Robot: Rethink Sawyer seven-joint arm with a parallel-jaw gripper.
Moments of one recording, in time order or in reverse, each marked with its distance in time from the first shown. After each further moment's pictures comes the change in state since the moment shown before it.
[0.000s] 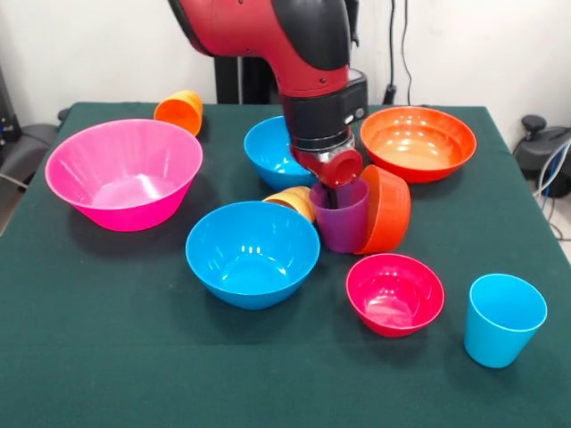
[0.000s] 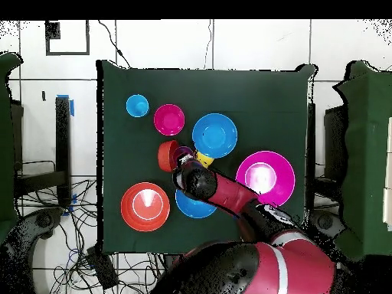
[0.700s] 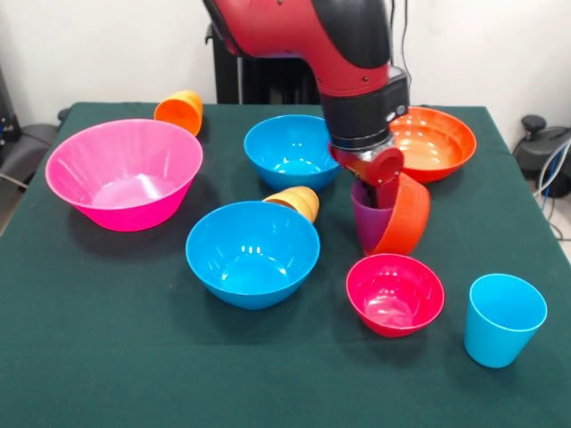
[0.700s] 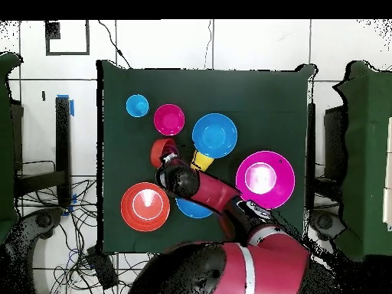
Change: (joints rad) arm 0.088 -0.017 0.017 0.025 0.097 -0.001 0.000
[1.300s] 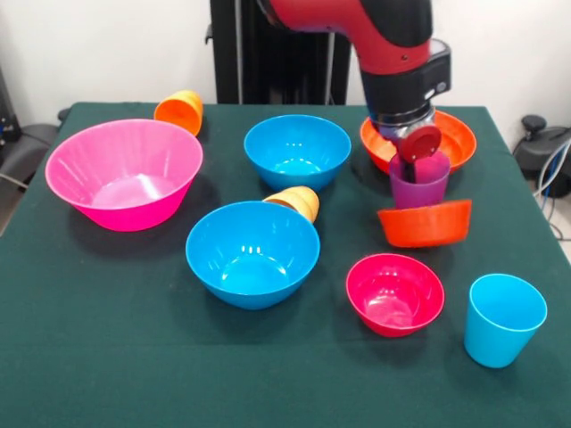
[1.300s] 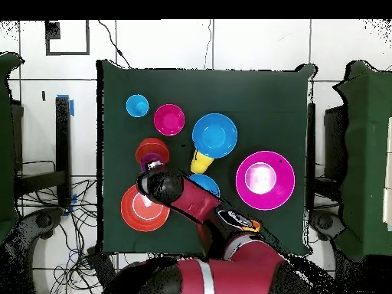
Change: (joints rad) arm 0.092 -0.081 0.002 0.117 0.220 0.047 0.089
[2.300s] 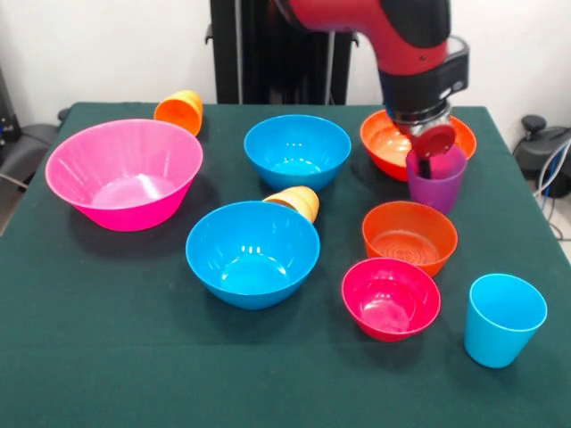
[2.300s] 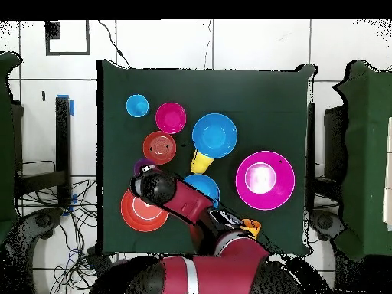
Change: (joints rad) arm 0.034 0.033 -0.010 -0.009 0.011 0.029 0.071
